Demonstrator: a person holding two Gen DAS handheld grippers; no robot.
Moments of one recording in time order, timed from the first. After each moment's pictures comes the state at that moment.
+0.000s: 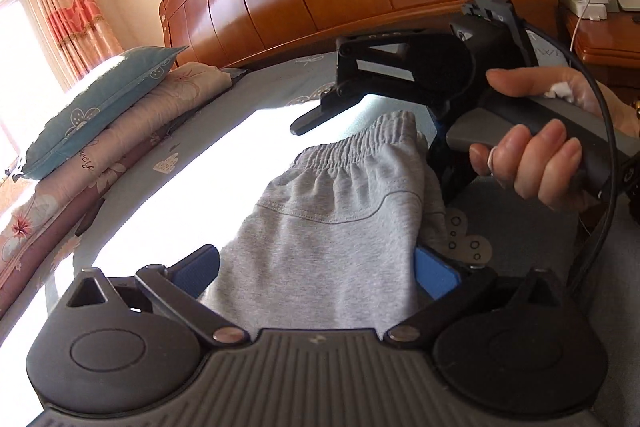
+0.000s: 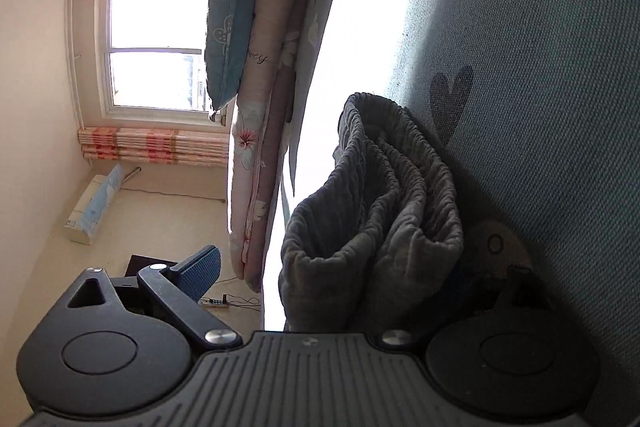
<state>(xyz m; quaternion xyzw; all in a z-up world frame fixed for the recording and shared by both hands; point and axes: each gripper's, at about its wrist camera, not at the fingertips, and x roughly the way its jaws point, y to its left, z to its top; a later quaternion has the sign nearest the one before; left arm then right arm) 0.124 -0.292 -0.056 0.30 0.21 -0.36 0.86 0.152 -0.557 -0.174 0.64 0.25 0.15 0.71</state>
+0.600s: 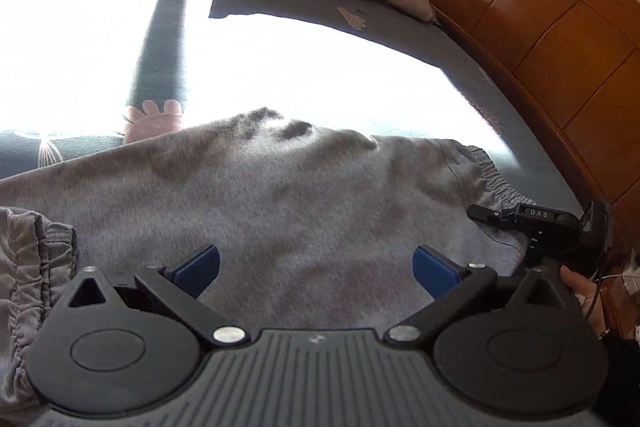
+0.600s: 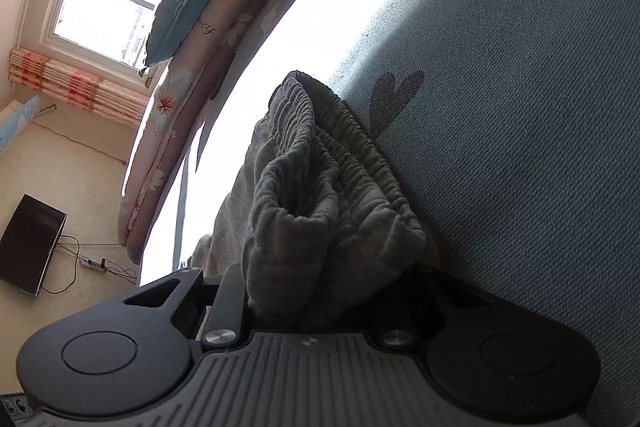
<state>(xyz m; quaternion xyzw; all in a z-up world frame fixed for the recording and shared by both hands) 0.183 -0.091 -0.021 -0.10 0.43 -0.18 0.88 0.139 -0.522 -0.156 0.46 0.33 0.05 0.82</state>
